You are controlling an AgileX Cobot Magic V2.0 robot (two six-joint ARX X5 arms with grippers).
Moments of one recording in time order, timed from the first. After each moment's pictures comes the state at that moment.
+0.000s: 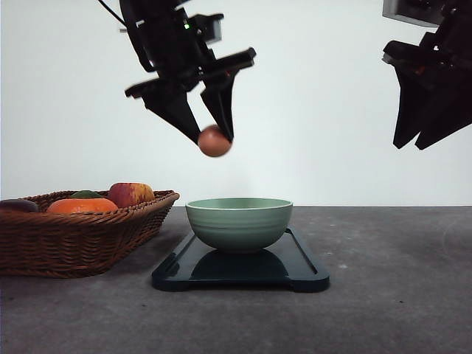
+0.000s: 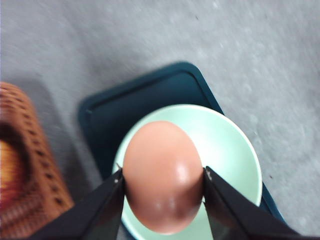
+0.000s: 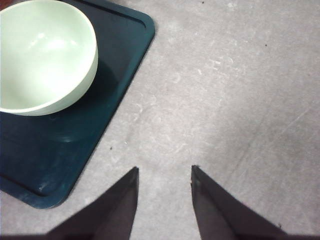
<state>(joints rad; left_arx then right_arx) -0.60 1.79 1.54 -0.61 0.00 -0.15 0.33 1.17 0.86 -0.49 -0.08 0.02</state>
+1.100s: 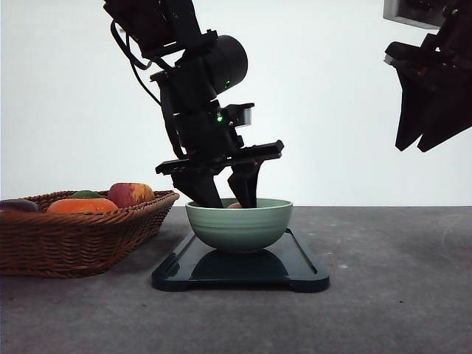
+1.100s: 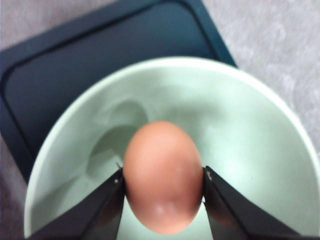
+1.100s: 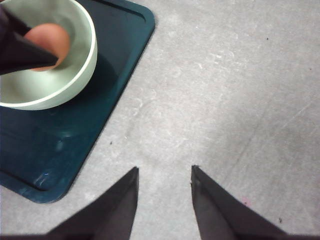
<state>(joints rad) -0.64 2.02 1.54 -0.50 0.03 -0.15 0.33 1.17 0.86 -0.51 -0.08 0.02</state>
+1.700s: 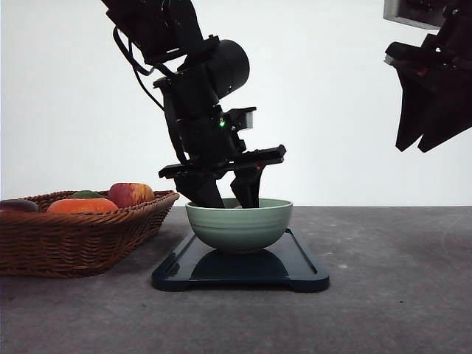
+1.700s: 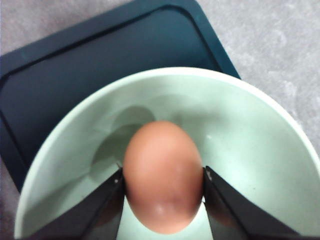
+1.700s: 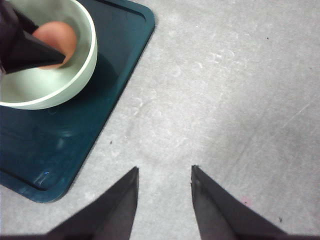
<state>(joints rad) -0.64 2.04 1.54 -0.48 0.03 -0.15 0.33 1.17 0.86 -0.51 -0.08 0.02</state>
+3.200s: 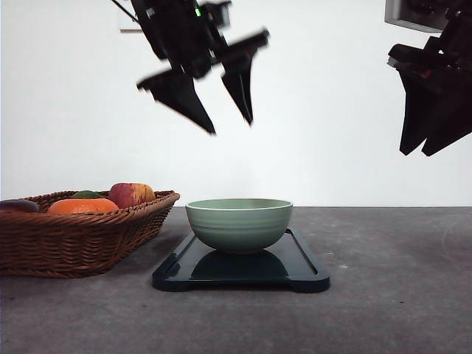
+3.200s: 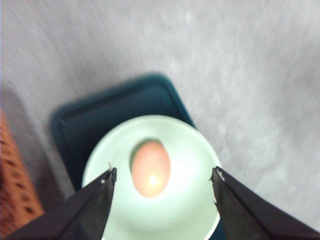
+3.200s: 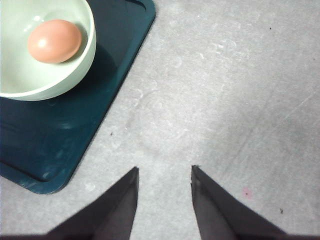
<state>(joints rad) -0.63 1.72 1.53 -0.57 0.02 -0.21 0.33 1.17 0.86 -0.53 -0.08 0.02</state>
